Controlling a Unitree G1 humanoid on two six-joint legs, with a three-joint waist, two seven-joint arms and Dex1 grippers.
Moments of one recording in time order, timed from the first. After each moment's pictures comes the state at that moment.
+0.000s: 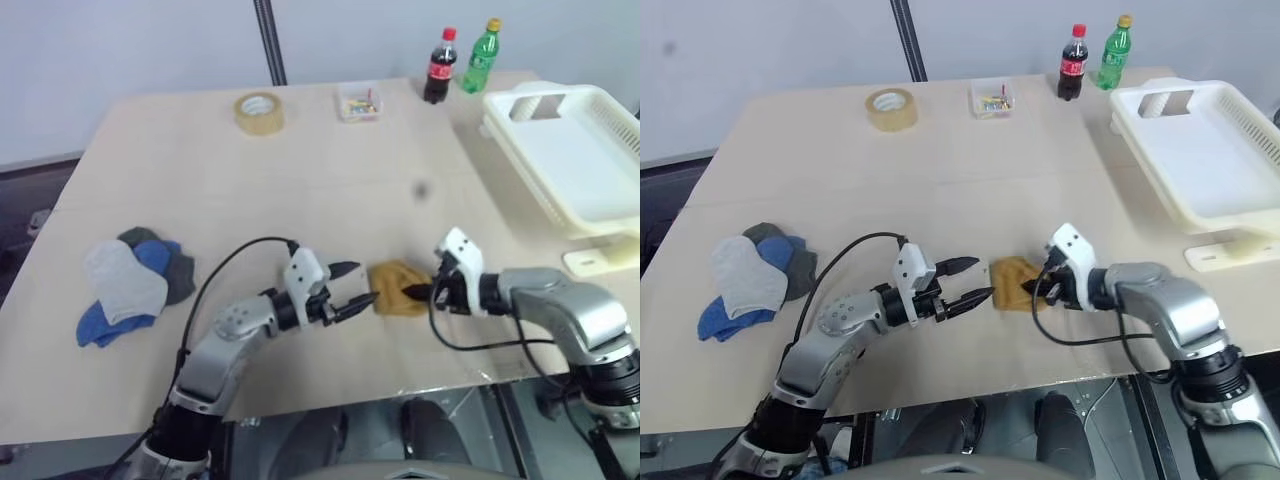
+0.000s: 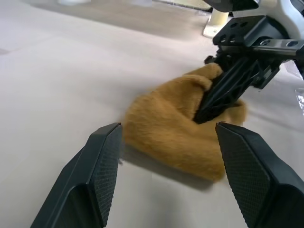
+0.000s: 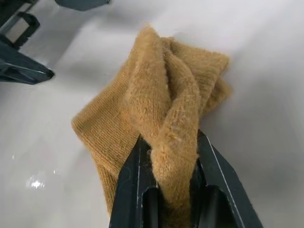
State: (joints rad) left arm -0.16 0.41 -0.20 -0.30 -0.34 0.32 -0.77; right arm -0.43 -0.65 0.09 -0.34 0.54 1.12 0.77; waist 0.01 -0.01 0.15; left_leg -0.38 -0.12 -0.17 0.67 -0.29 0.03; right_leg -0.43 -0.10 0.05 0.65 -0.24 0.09
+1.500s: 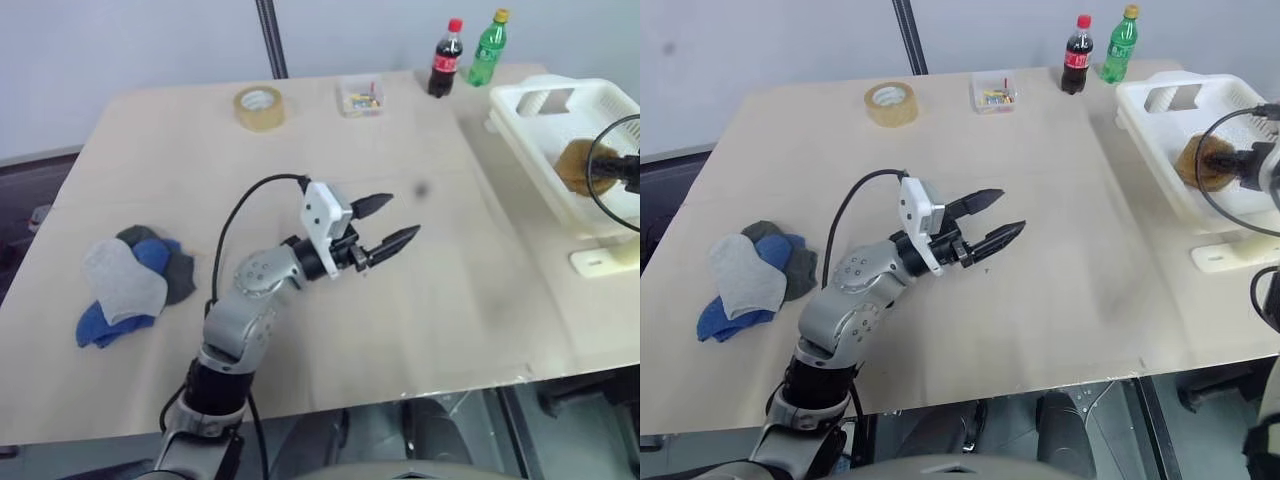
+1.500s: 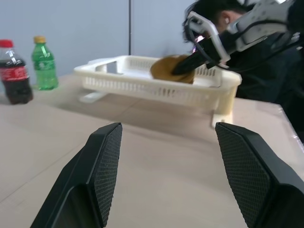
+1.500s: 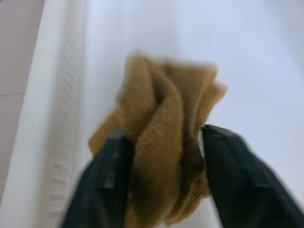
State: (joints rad) left arm -0.38 0.26 -0.17 -0.39 -0.42 0.41 -0.66; right arm -1.27 -0.95 -0.06 1.29 0.11 0.54 0.82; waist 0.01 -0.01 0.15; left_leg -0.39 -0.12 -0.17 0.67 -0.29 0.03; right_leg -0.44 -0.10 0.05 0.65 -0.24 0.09
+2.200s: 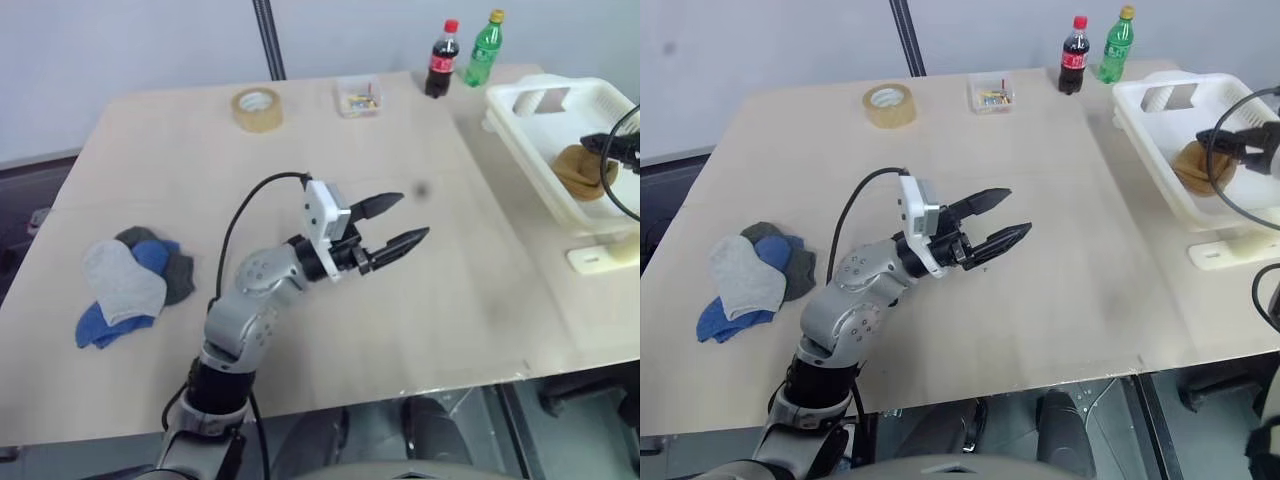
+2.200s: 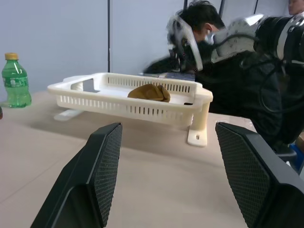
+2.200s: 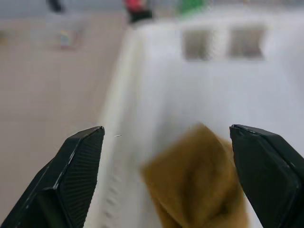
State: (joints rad) left arm -0.38 0.27 -0.16 -0.40 -0.48 0.40 -0.69; right arm -1.23 -0.96 -0.18 1.11 0.17 0.45 1.07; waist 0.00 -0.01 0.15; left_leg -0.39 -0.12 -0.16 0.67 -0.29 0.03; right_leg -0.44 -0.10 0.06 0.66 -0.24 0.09
